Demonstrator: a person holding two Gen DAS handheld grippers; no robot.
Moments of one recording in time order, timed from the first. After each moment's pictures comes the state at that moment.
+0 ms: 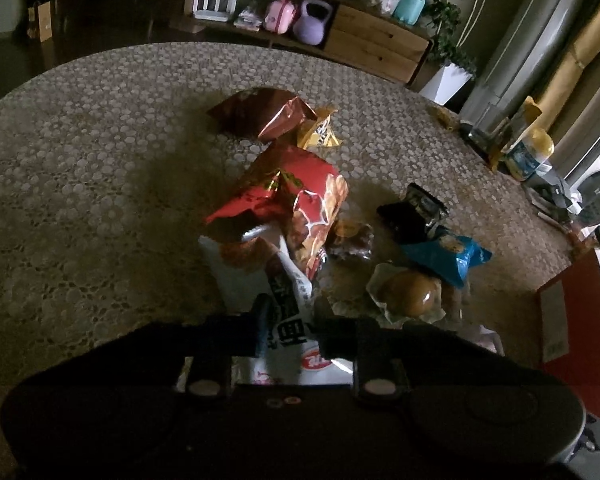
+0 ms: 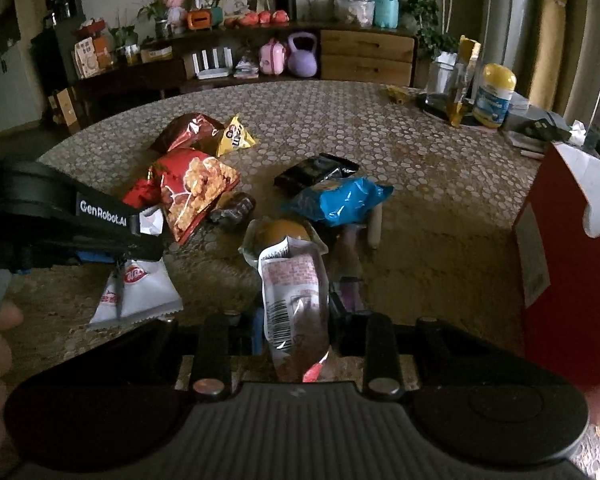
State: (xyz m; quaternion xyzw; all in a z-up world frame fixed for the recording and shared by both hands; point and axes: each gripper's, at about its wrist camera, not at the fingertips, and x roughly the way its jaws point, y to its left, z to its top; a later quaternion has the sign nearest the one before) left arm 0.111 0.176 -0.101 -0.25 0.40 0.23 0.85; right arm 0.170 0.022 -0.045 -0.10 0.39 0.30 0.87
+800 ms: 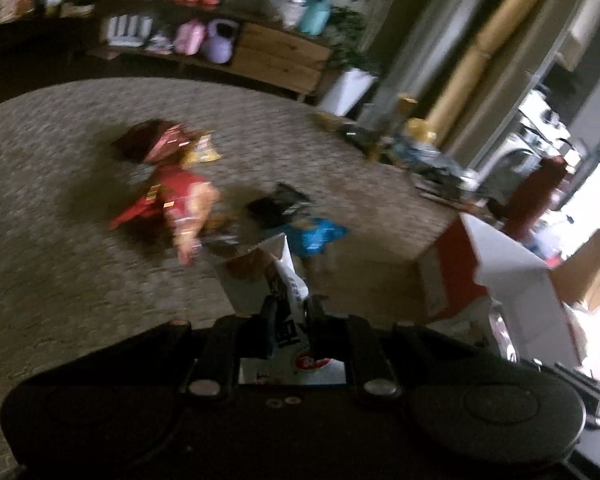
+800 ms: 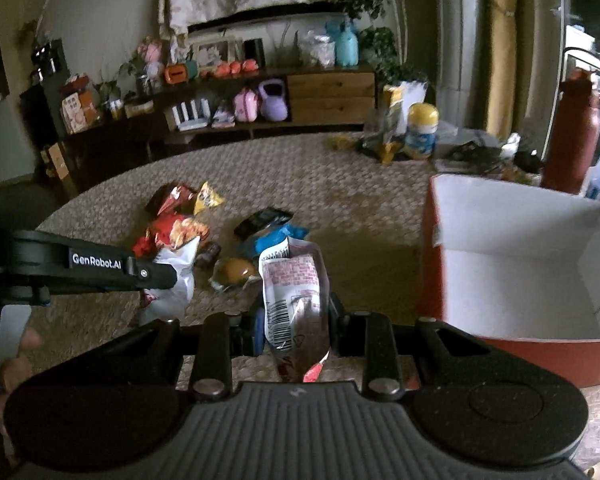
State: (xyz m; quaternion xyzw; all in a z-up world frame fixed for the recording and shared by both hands) left arm 0.084 0.101 -0.039 -0.23 0.36 0.10 0.90; right arm 0.139 -0.080 0.037 -0.05 0.35 0.27 0.90
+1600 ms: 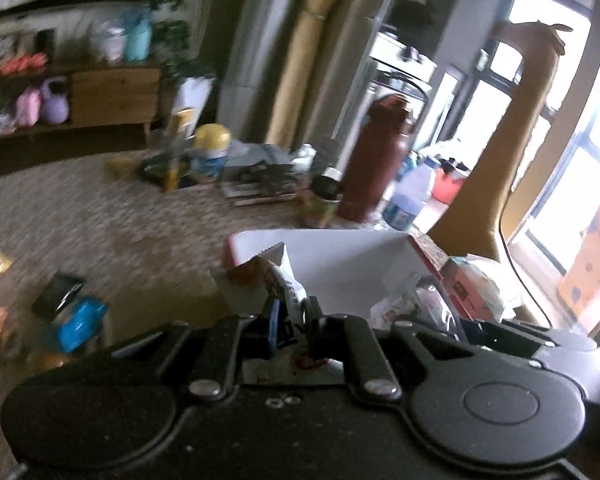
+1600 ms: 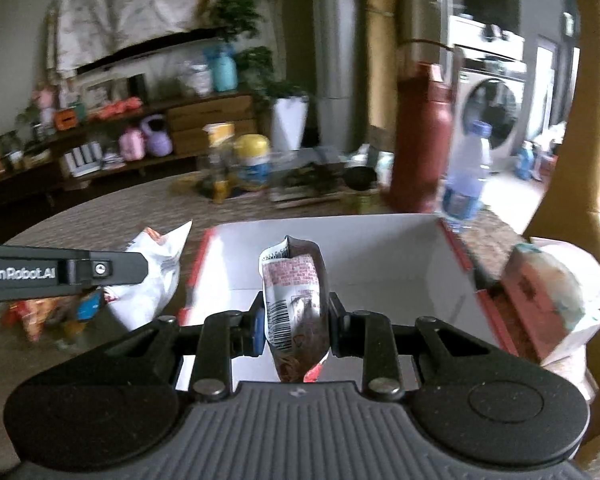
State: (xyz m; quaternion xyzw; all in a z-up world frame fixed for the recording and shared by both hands) left arm 0.197 -0.059 0.014 -0.11 0.34 -0.08 0.93; right arm 0.227 -0.224 0.054 -0.01 0.34 0.12 0.93
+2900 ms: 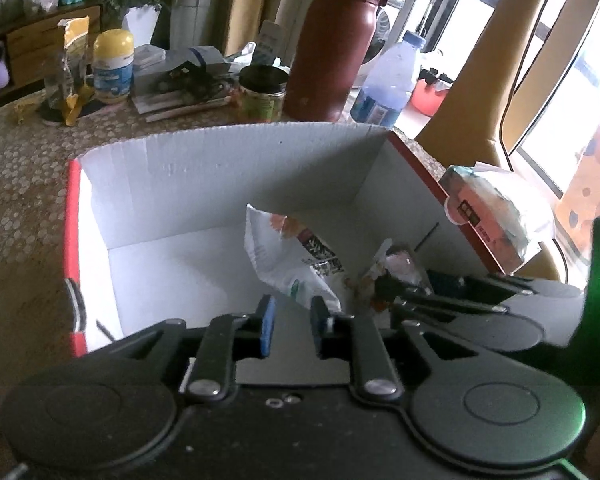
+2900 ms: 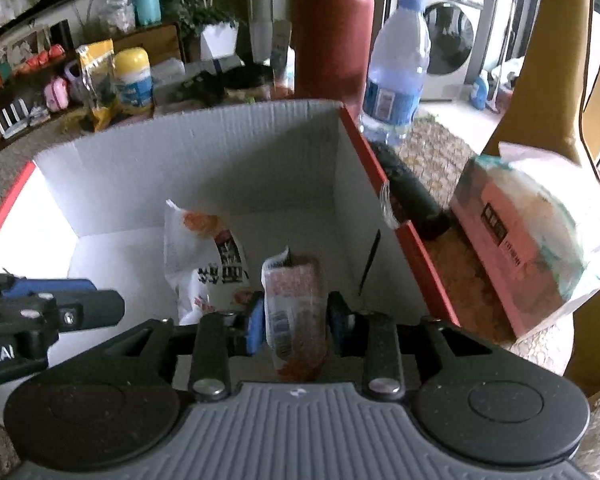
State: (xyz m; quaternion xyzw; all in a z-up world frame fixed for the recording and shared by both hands) left arm 0.277 -0.146 -0.069 -0.07 0.45 -0.13 0.88; right arm 0.308 -0.289 -0.037 -0.02 0.43 0.05 0.90
